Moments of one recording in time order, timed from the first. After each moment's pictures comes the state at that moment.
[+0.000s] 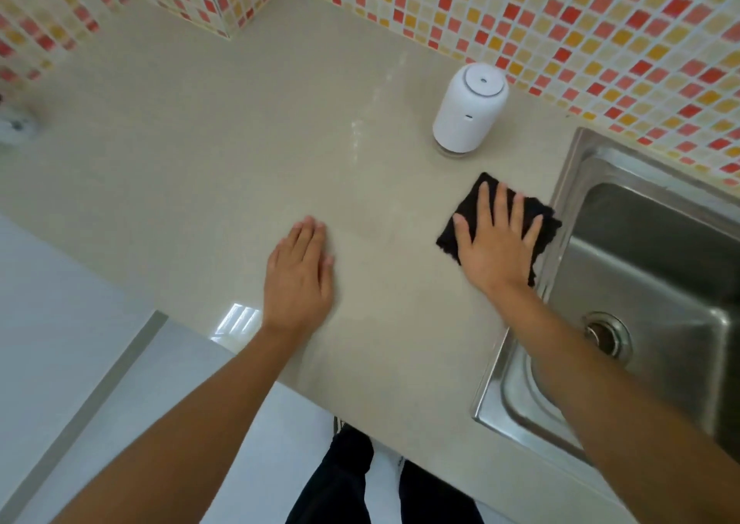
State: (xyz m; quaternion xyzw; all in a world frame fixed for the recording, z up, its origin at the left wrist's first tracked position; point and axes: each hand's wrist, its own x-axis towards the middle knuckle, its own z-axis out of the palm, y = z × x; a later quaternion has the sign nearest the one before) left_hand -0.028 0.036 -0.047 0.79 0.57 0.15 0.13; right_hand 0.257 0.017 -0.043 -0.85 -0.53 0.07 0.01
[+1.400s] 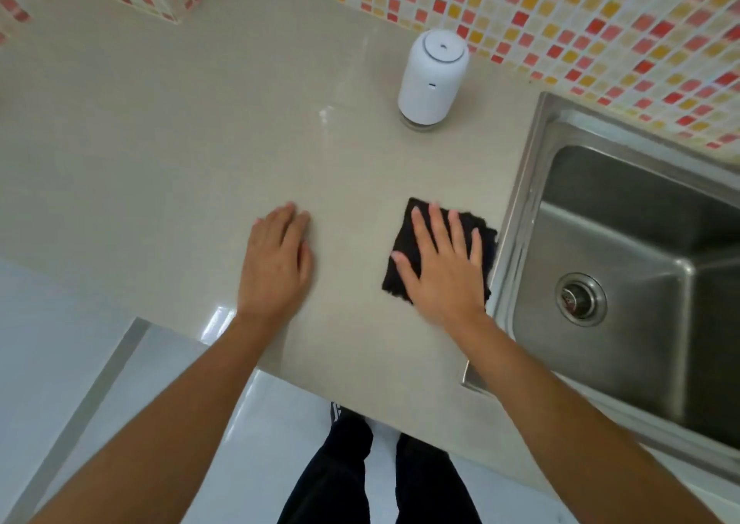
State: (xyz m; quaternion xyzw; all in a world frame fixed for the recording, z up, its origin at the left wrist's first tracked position) left_hand -0.032 0.042 -0.051 0.83 0.51 0.20 0.12; right_hand 0.200 -0.050 -0.044 -0.80 -0.60 0.06 0.01
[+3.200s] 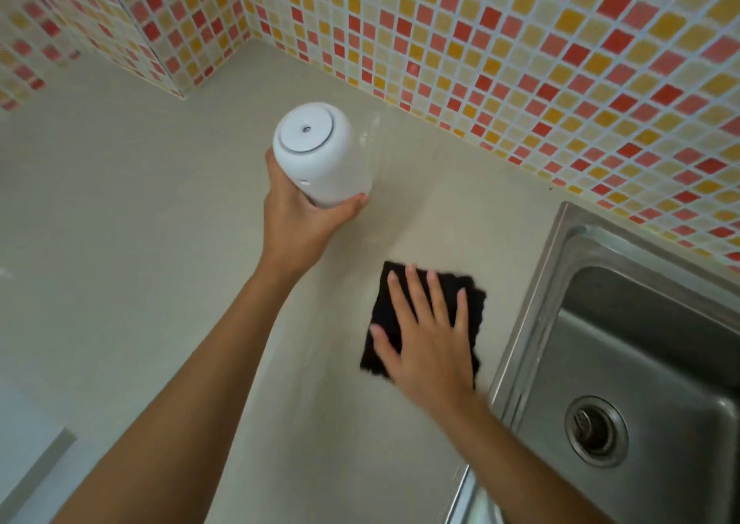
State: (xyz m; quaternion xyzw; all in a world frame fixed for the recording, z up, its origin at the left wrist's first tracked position) left_hand 0.093 0.195 0.029 0.61 0.54 0.44 0.39; right_hand 0.242 0.030 -0.039 -0.73 -0.68 0.07 0.02
